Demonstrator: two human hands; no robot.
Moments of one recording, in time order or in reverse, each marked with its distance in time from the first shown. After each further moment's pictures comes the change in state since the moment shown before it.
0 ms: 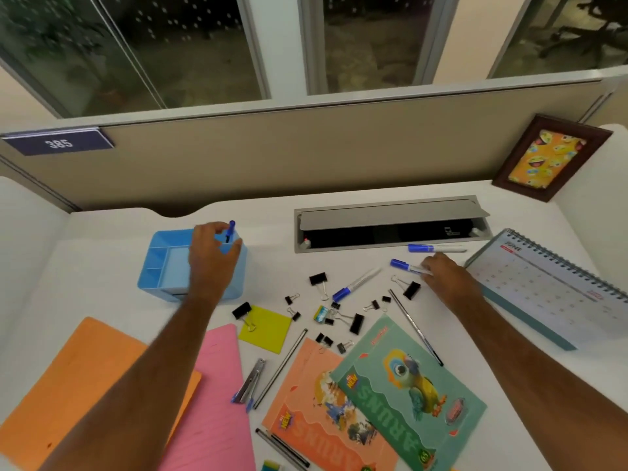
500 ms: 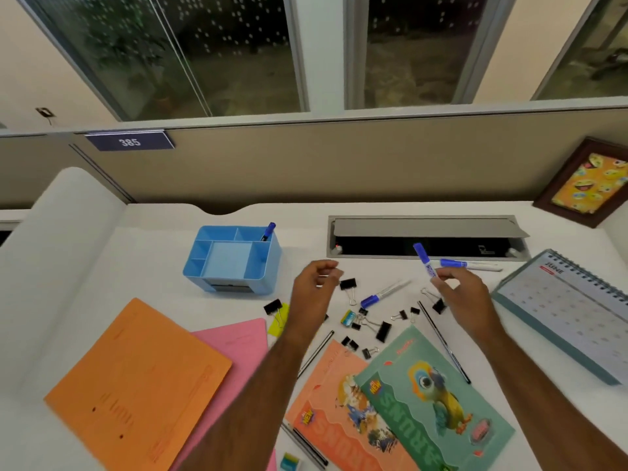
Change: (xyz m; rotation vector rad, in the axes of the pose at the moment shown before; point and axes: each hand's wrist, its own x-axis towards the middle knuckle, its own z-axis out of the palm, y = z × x) left_hand -0.109 0.076 0.052 -0.592 -0.265 -0.211; right_hand -0.039 -0.043 0.002 0.711 0.258 -0.056
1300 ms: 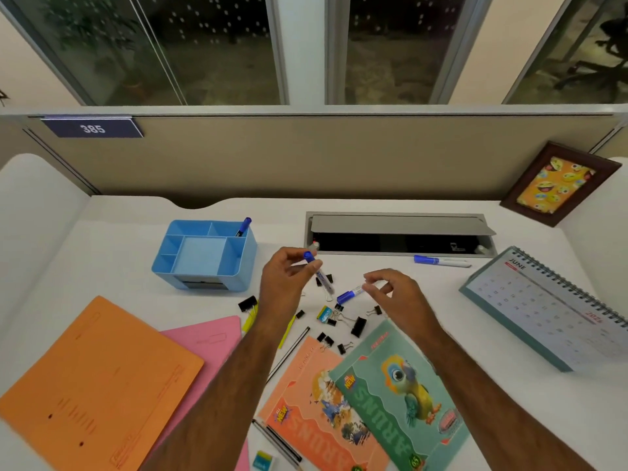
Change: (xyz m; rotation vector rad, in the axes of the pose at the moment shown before) left_hand 0.007 0.012 -0.003 -0.122 0.038 -0.005; right_hand -0.028 -0.042 0.038 -0.052 -0.212 -0.121
